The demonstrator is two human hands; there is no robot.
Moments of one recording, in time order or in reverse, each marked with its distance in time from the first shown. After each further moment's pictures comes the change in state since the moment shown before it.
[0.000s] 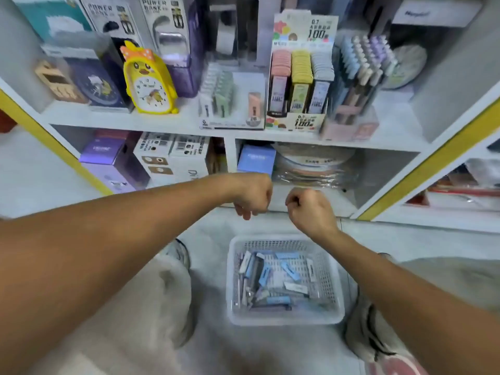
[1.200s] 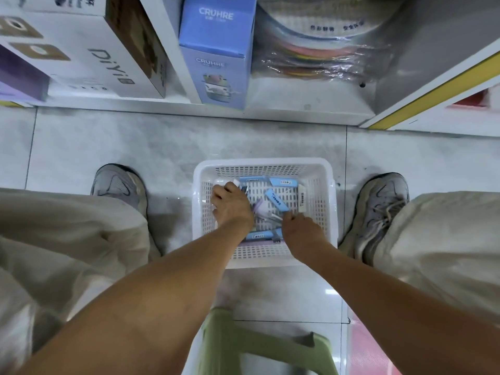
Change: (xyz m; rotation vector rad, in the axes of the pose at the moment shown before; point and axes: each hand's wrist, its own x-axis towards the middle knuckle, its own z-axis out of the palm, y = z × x) left_hand 0.158 -0.040 0.291 -0.166 0.202 -0.604; right_hand -0.120 0.148 0.166 -0.684 -0.883 0.032
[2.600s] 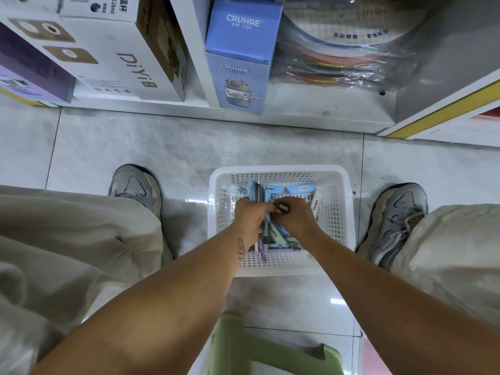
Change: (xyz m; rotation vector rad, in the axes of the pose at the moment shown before) left_hand 0.004 0.000 -0.012 -1.265 -0.308 -0.415; right_hand 0.038 -0.024 -0.041 1.201 0.224 0.094
